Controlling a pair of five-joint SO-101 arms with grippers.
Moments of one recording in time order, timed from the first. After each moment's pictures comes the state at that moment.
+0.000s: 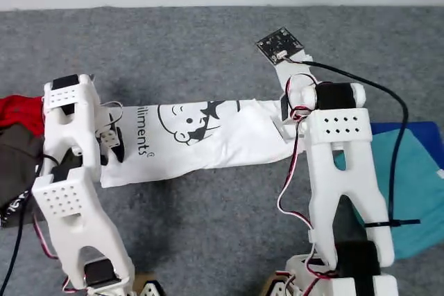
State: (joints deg) left arm -19.1 39.9 -15.1 93.7 11.2; right arm -7.6 -11.6 7.8 80.4 25.4
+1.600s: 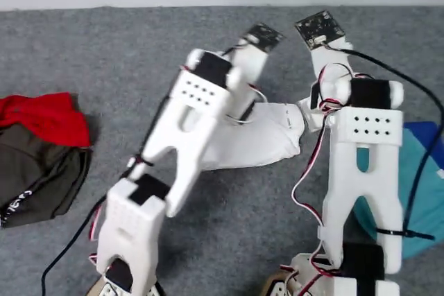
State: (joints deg) left arm 27.3 33.5 -43.1 99.7 0.7; right arm 1.1 -12.5 0.3 83.6 25.4
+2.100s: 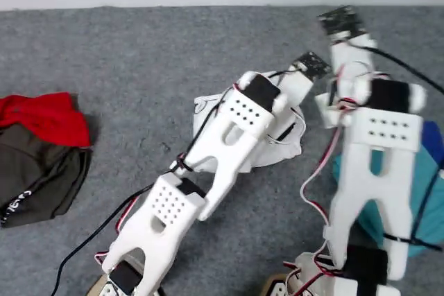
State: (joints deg) left arm 36.4 54.5 -65.4 99.8 0.7; right arm 8.0 -13.9 -2.4 83.6 25.4
